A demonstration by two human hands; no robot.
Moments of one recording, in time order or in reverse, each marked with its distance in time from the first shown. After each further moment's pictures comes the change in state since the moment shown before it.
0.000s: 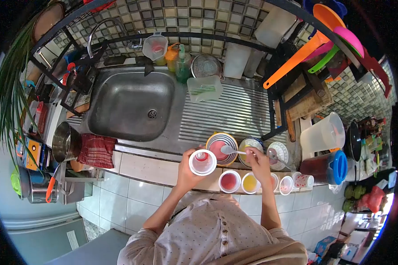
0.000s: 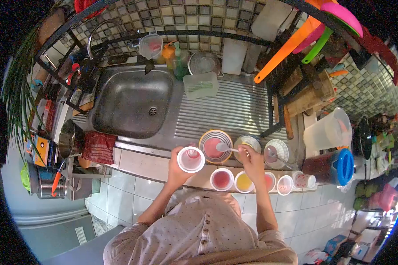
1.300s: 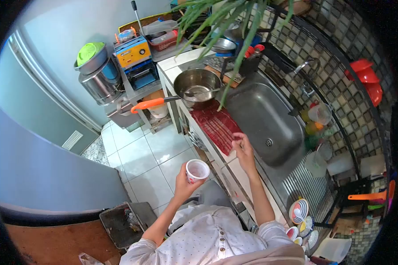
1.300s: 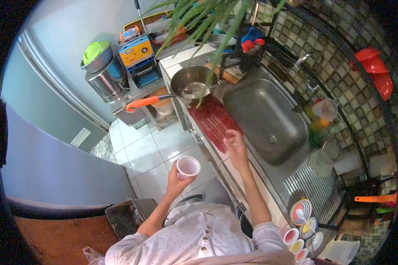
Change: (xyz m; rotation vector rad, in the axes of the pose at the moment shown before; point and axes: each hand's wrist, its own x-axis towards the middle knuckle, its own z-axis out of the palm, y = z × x) left_hand -0.191 -0.020 -0.267 0.188 0.900 -0.303; right_hand -0.021 -0.262 0.362 0.434 -0.845 -0.483
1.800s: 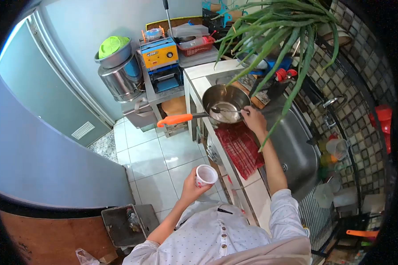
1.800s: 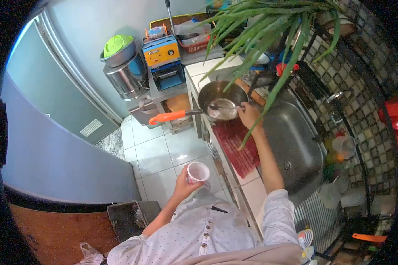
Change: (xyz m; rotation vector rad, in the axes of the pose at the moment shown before) left_hand 0.049 -0.027 -0.032 -0.021 0.002 -0.085; right_hand 0.215 0.007 0.048 -0.796 0.022 -0.265
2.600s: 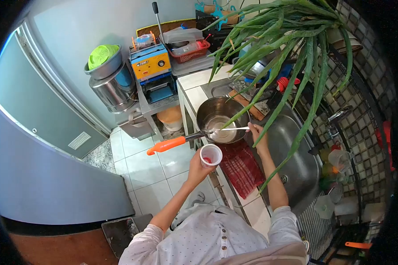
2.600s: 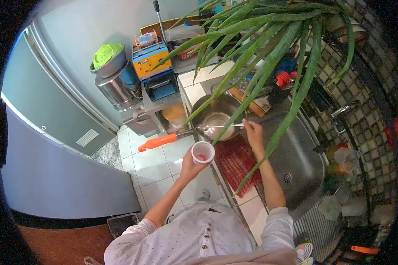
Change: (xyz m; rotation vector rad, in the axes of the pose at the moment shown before) left_hand 0.148 -0.023 0.025 0.065 0.075 0.182; right_hand 0.007 0.033 0.013 0.619 0.001 0.259
